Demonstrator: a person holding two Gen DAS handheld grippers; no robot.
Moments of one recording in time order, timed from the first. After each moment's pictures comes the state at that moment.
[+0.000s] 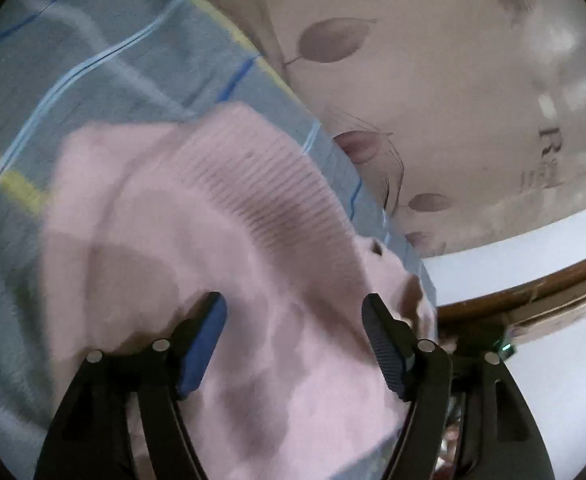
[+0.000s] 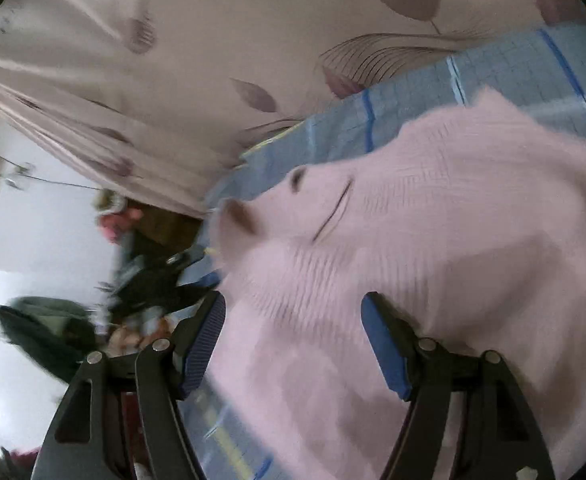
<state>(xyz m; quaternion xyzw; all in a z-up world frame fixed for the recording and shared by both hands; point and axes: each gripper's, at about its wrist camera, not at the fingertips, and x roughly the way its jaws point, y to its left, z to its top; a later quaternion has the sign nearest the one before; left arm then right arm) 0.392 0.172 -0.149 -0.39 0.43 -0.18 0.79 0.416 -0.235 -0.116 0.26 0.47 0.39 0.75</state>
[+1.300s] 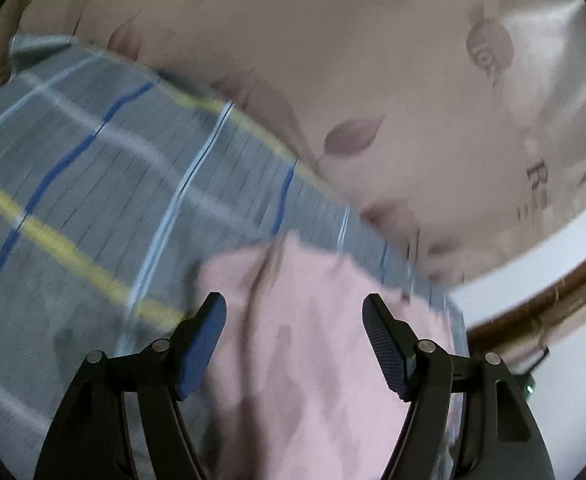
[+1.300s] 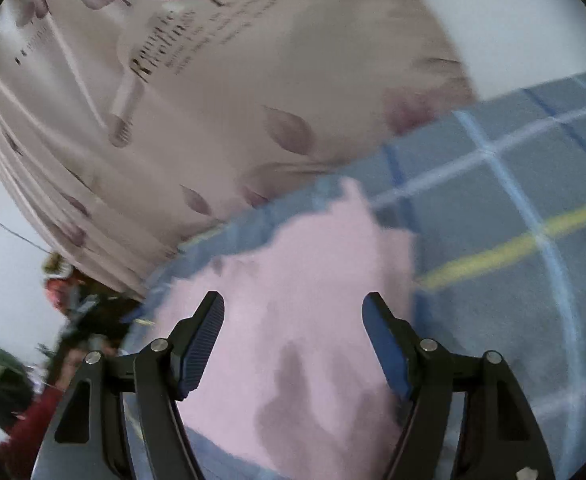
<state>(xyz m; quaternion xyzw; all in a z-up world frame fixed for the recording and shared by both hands) 0.360 0.263 -0.114 -0.34 0.40 -0.14 0.84 0.325 -0.339 -0.110 0.26 0.35 0.23 0.87</state>
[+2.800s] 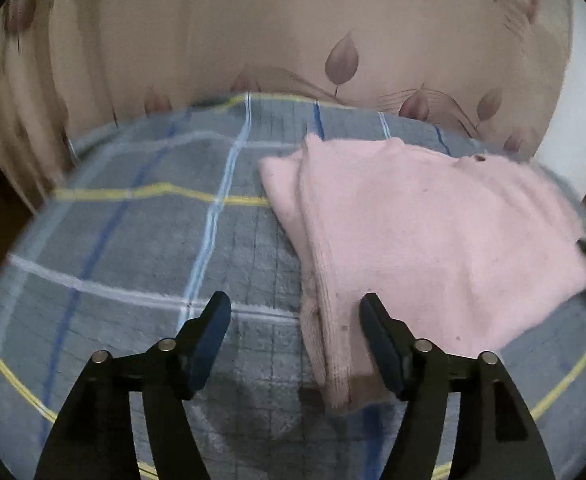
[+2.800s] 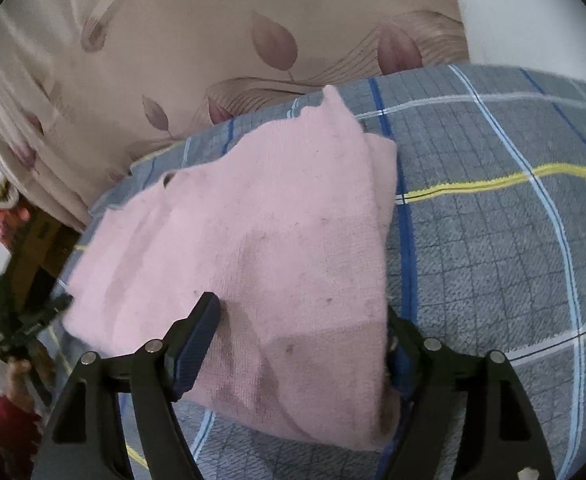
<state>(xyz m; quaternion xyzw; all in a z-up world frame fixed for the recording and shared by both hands) 0.229 0.178 -0.139 -0.01 0.37 0.00 0.93 0.312 -0.295 -0.142 0.13 0.43 0.19 0.87</state>
